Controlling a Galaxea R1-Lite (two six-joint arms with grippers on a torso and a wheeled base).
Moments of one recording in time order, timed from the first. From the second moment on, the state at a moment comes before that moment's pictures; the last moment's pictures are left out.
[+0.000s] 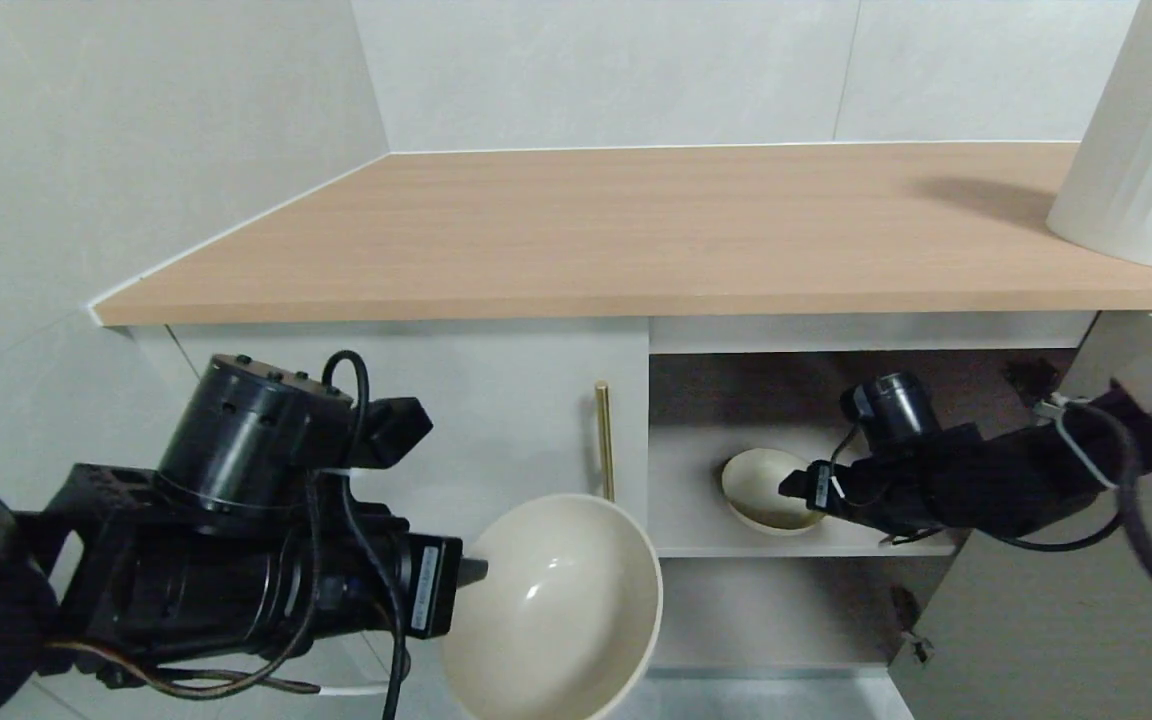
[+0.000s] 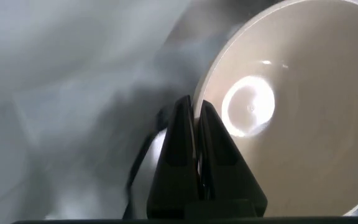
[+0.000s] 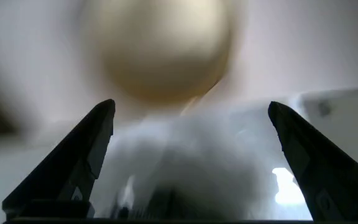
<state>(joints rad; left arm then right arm) -0.58 1.53 -0.79 0.04 -0.07 -0.35 0.37 2.06 -1.04 -0.22 -0.15 0.51</state>
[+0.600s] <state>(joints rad) -0.65 1.72 -0.79 0.08 0.08 -0.35 0.74 1.64 -0.79 -0.11 0.04 0.30</state>
